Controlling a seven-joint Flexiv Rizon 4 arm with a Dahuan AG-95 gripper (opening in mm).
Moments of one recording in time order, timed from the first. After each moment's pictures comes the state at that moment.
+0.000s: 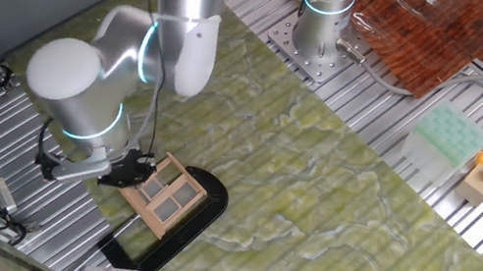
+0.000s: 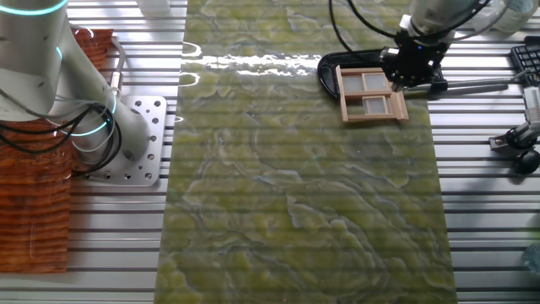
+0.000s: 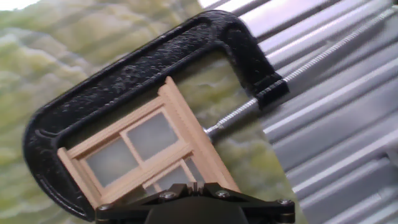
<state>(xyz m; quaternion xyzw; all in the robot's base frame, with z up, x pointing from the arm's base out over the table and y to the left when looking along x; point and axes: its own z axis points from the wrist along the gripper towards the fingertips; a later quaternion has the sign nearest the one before) 0.636 0.093 0.079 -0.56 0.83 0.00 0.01</state>
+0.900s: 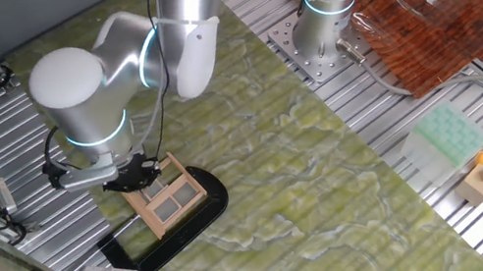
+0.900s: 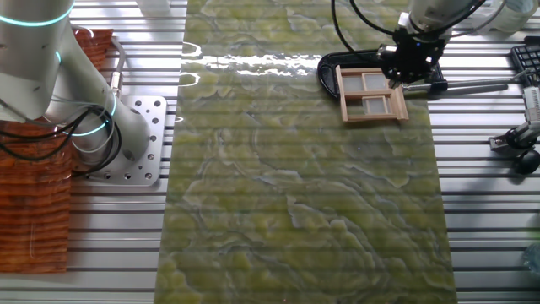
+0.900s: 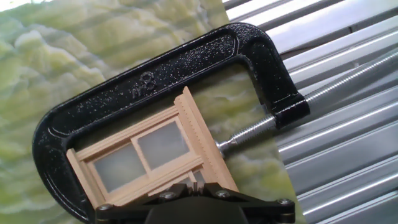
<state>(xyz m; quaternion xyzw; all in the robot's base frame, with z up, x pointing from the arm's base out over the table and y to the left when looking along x) 0.630 0.101 0.074 -0.57 0.82 0.00 0.01</state>
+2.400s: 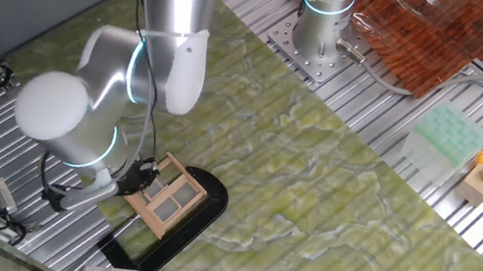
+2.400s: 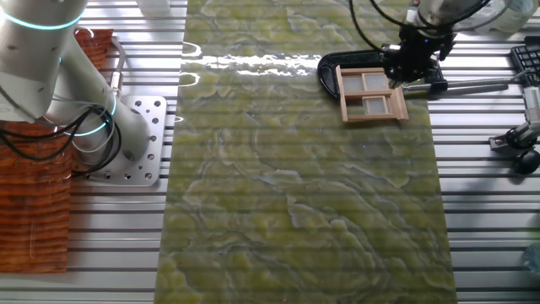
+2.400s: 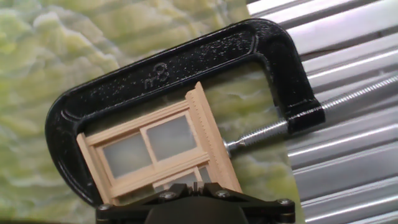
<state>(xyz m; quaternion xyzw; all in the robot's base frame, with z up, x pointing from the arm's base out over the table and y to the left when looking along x) 0.631 0.102 0.074 -0.63 0.77 -0.01 -0.05</state>
